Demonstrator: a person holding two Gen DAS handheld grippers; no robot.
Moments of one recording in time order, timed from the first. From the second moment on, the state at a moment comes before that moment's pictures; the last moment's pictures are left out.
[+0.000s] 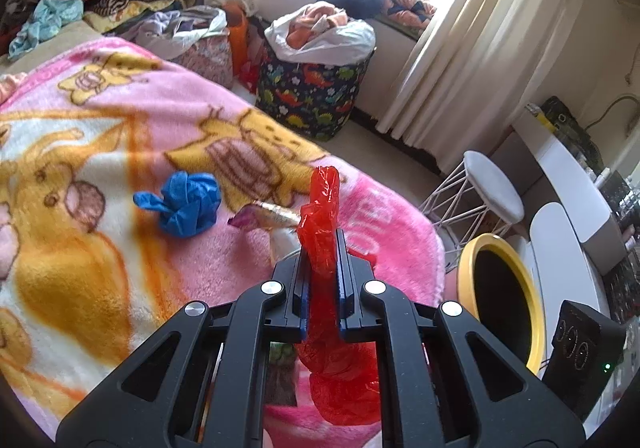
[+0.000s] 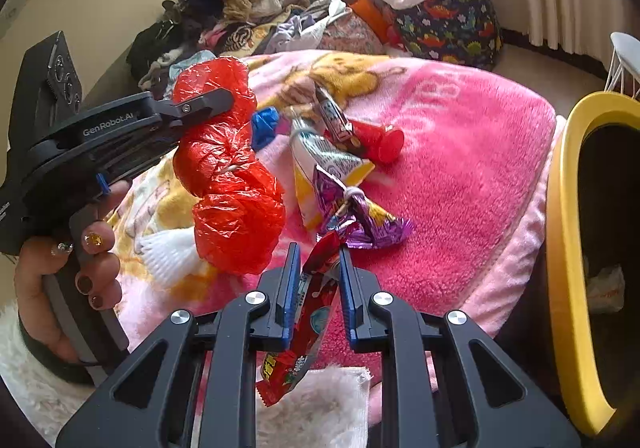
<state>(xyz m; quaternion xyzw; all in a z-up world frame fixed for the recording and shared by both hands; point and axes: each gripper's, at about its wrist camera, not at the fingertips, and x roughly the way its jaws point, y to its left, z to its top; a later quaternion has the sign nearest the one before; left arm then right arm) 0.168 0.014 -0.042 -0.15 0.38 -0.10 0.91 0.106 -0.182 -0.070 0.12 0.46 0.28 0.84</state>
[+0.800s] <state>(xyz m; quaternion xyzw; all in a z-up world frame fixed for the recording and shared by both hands) 0.148 -0.021 -0.005 -0.13 0.34 -0.14 0.92 0.095 -0.237 -0.024 0.15 0.39 0.24 0.88</state>
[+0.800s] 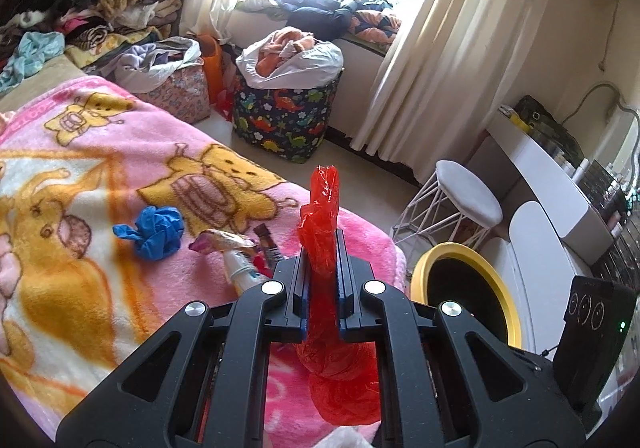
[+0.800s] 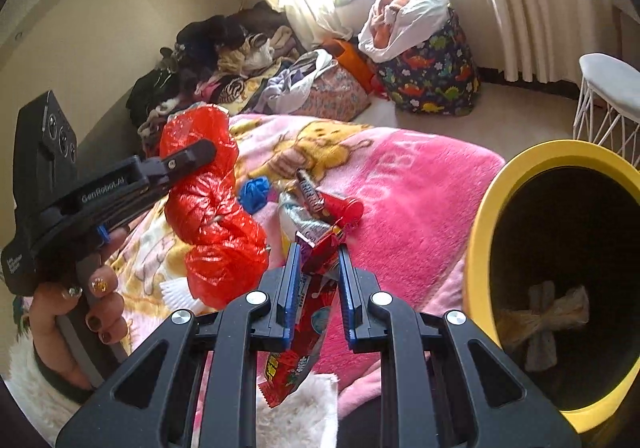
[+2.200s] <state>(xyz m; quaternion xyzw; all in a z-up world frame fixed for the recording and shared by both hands) 0.136 -0.124 -0.007 -0.07 0.35 -0.21 0.91 0.083 -0.345 -0.028 0.24 0.34 0.14 0.90</state>
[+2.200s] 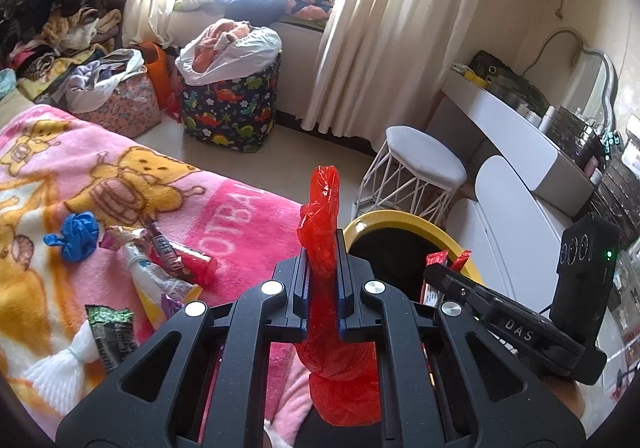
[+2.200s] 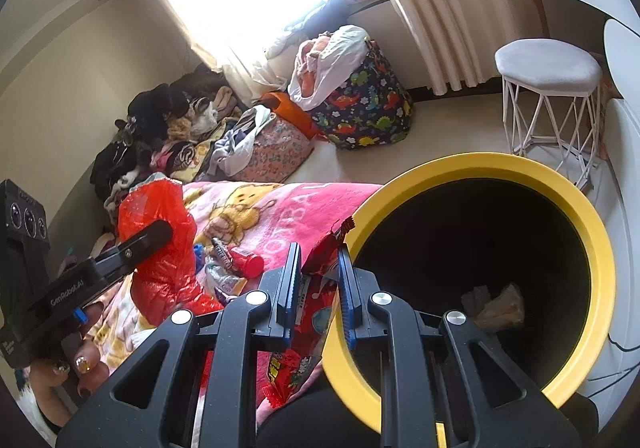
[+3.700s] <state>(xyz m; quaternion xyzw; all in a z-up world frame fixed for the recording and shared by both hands) 0.141 -0.189 -0.033 -0.03 0.36 -0.25 0.90 0.068 -0.410 -0.050 0.26 0.32 0.04 0.91</state>
